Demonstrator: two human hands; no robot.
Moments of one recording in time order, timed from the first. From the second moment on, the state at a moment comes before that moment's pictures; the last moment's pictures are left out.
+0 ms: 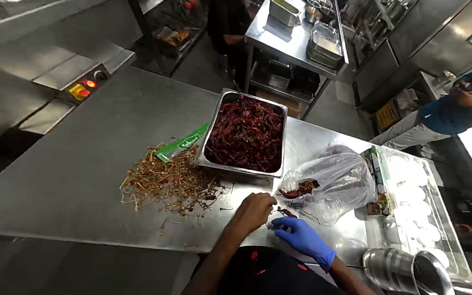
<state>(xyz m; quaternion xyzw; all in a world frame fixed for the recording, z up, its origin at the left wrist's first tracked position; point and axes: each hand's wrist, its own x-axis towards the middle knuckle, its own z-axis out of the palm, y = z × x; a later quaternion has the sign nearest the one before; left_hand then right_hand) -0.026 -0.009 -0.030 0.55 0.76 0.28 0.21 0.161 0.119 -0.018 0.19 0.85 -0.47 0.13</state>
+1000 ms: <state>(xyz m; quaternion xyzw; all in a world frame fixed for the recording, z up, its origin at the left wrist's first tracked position) -0.001 -0.004 -0.022 0.44 0.63 0.62 0.16 0.124 0.133 0.005 0.21 0.79 -0.53 -0.21</state>
